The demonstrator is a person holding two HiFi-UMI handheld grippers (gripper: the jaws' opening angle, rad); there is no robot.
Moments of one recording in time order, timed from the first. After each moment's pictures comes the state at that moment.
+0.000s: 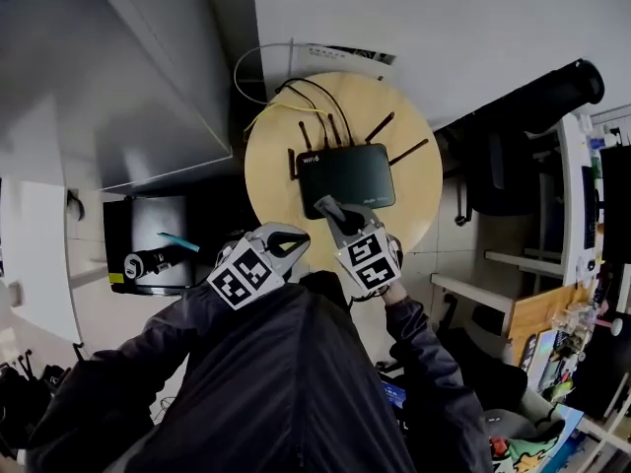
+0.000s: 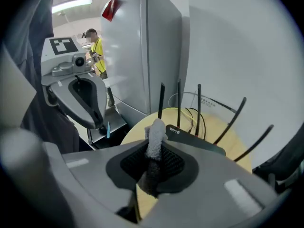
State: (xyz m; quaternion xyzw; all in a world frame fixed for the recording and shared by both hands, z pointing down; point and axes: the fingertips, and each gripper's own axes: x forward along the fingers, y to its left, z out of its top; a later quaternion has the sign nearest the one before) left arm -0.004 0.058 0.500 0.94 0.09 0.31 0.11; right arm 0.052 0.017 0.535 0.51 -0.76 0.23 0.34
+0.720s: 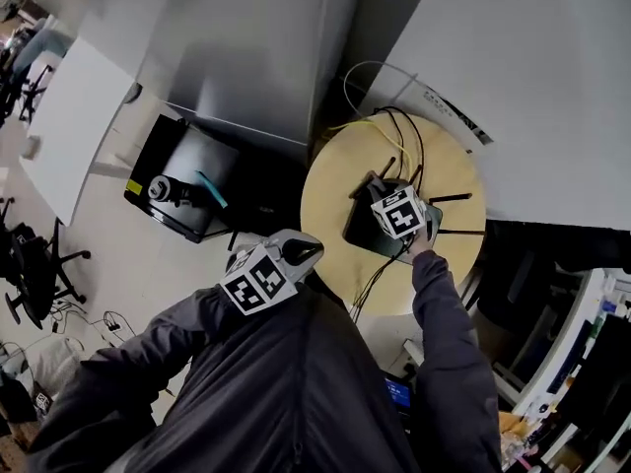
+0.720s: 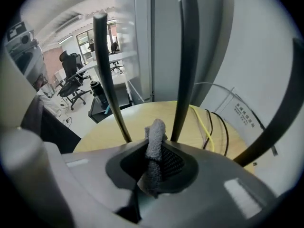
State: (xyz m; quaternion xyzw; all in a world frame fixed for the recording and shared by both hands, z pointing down) left arm -0.040 0.040 0.506 0.93 -0.12 0.30 0.18; right arm 0.076 -0.117 0.634 0.33 -0.79 0.19 0.48
